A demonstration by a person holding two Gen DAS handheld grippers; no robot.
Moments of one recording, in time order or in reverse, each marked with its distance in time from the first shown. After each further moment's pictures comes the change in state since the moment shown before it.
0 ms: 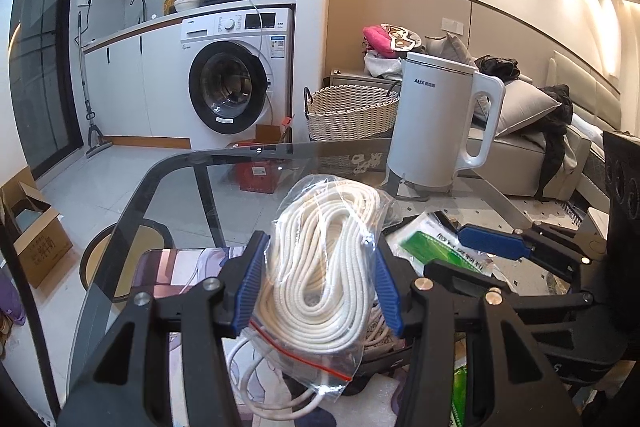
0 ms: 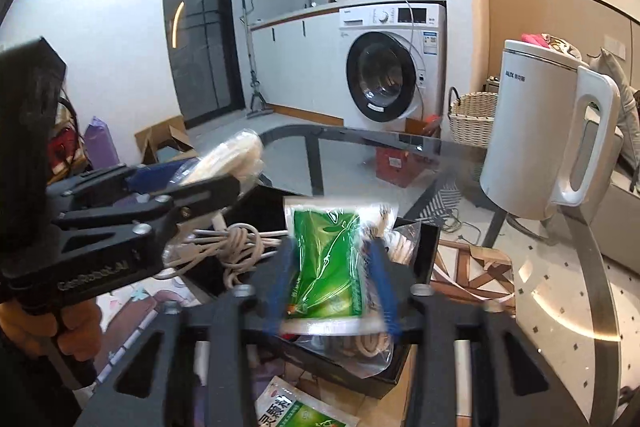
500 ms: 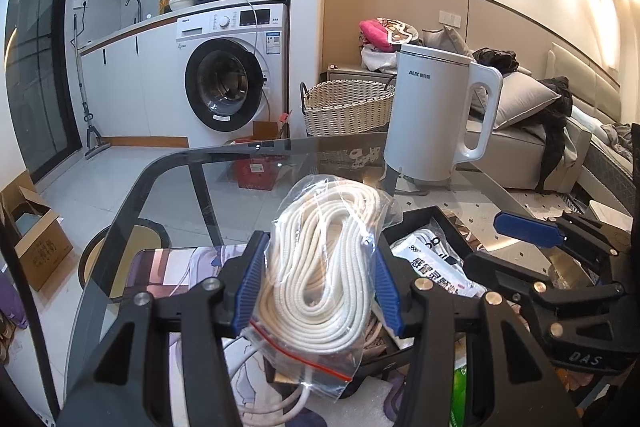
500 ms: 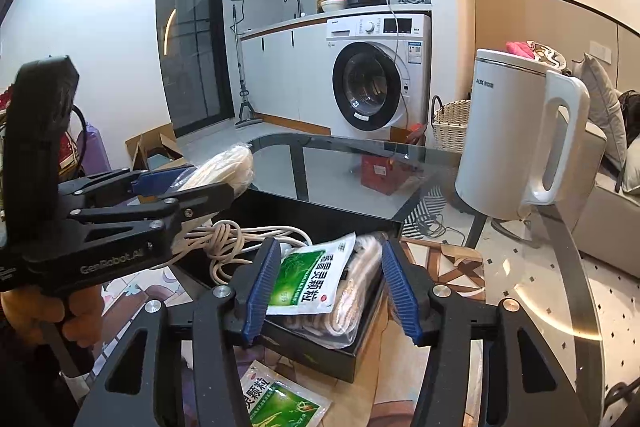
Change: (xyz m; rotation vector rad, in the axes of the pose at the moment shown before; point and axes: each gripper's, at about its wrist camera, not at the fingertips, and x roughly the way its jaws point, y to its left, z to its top) left arm 0.010 -0.010 0.000 0.023 0.017 0.001; right arm -0.027 -0.017 -0.010 0.007 -0.042 -0.035
